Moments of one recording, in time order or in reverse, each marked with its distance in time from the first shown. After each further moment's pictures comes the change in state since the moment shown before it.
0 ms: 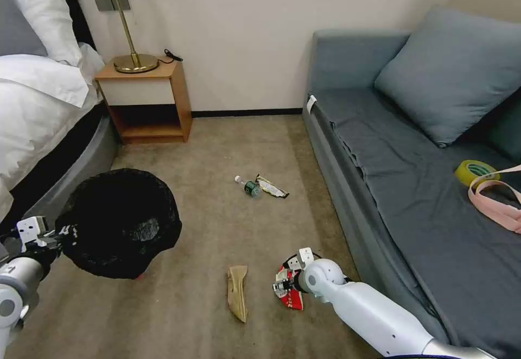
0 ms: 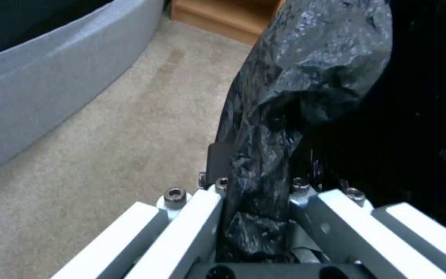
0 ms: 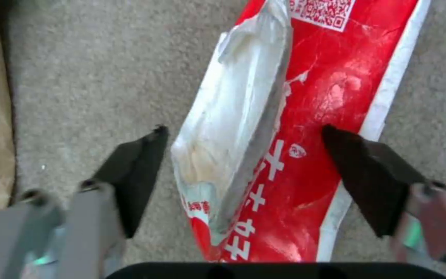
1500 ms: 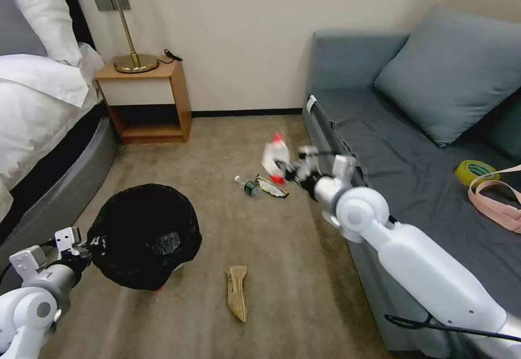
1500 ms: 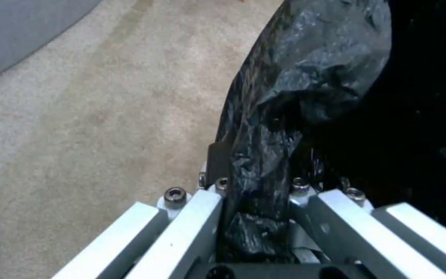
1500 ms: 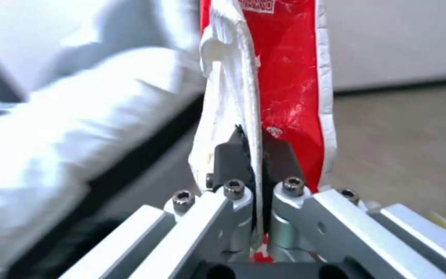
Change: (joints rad) left arm -0.007 -0.032 0.138 0.043 0.033 -0.011 0.002; right arm 0.255 -0.155 0.124 0.720 0.190 0.458 -0.021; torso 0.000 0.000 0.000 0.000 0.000
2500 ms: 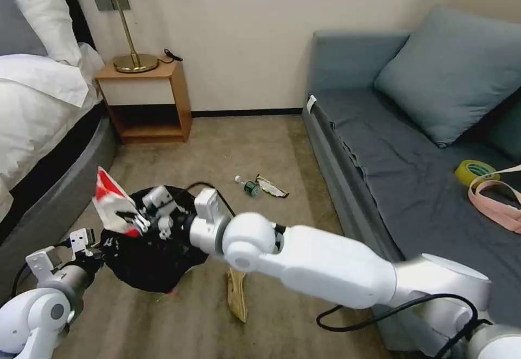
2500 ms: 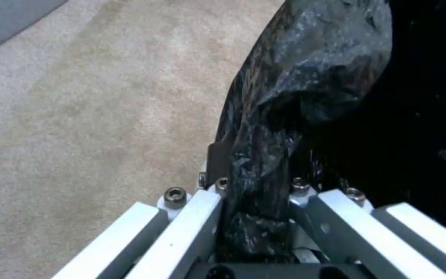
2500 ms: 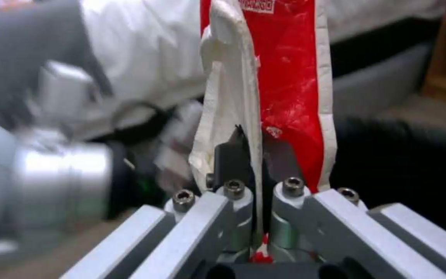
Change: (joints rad) left arm 0.006 -0.030 0.026 -0.034 0.000 0.007 -0.007; right arm 0.194 0.293 -0.546 -0.227 -0.244 0.039 -0.184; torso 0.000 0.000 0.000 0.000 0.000
